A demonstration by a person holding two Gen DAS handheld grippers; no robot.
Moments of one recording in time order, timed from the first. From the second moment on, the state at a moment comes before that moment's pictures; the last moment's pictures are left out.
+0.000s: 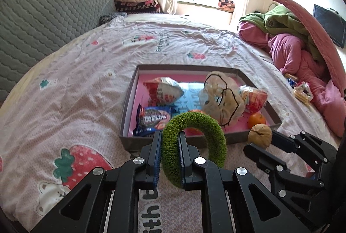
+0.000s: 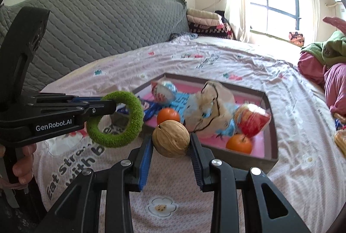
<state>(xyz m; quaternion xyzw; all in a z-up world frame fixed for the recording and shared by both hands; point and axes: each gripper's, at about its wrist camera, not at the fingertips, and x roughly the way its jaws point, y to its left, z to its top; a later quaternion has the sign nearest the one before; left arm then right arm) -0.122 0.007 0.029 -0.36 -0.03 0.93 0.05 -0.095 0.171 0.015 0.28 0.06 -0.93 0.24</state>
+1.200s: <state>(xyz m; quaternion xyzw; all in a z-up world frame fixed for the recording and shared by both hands) -0.203 -0.018 0.022 -0.36 -0.06 0.93 0.03 -0.152 0.186 0.029 0.26 0.06 -0.94 0.20</state>
